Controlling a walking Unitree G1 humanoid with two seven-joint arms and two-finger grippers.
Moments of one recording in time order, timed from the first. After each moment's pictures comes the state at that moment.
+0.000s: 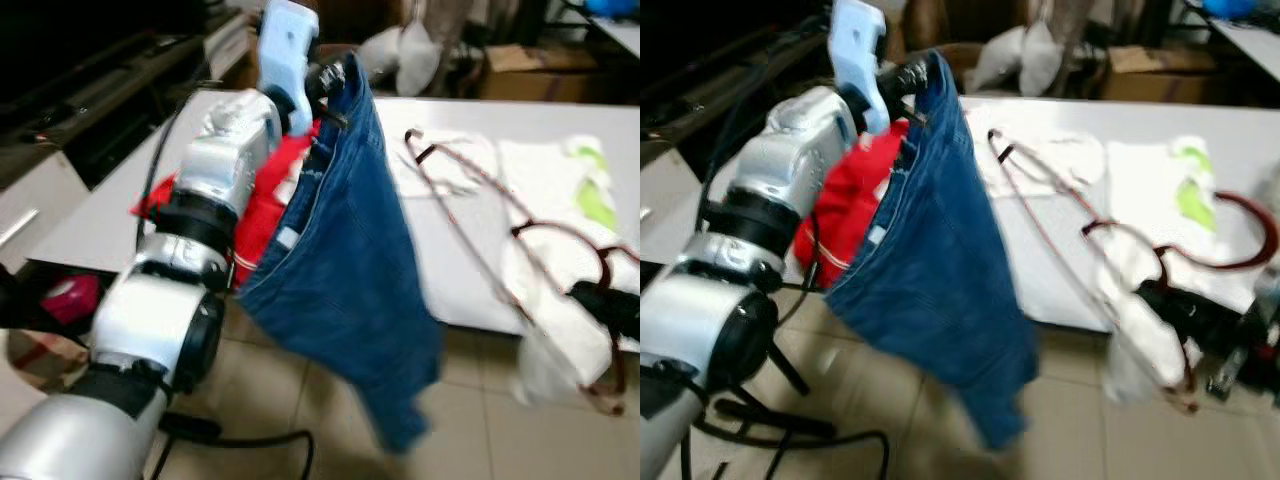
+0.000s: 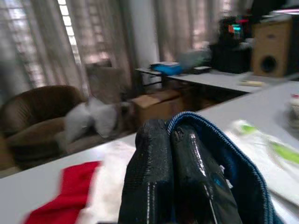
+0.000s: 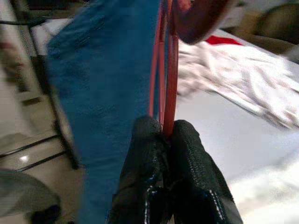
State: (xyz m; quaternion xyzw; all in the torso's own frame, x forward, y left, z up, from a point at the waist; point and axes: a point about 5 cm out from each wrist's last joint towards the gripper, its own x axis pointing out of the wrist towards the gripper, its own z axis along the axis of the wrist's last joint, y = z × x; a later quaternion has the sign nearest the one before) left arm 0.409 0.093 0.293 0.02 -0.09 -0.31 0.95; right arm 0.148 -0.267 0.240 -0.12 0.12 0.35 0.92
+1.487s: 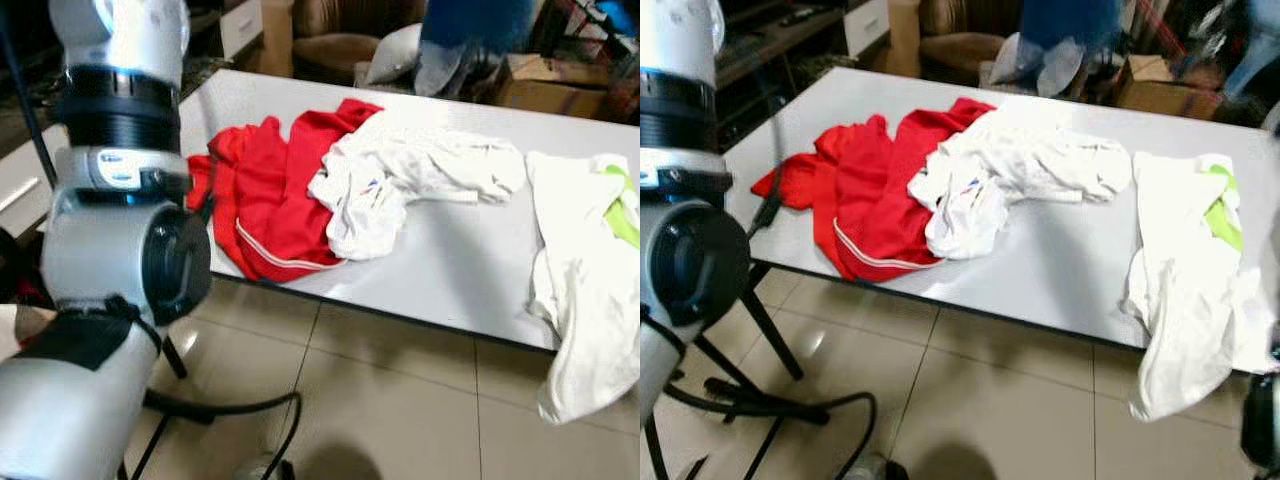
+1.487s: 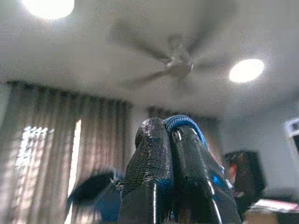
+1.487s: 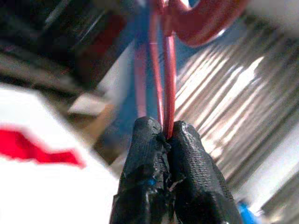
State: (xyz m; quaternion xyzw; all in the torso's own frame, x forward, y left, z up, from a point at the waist) left arm 0.354 0.118 0.457 -0.11 -0.41 -0.32 0.84; right arm 0.324 -0.269 0.329 -0.29 -0.16 0.12 0.94
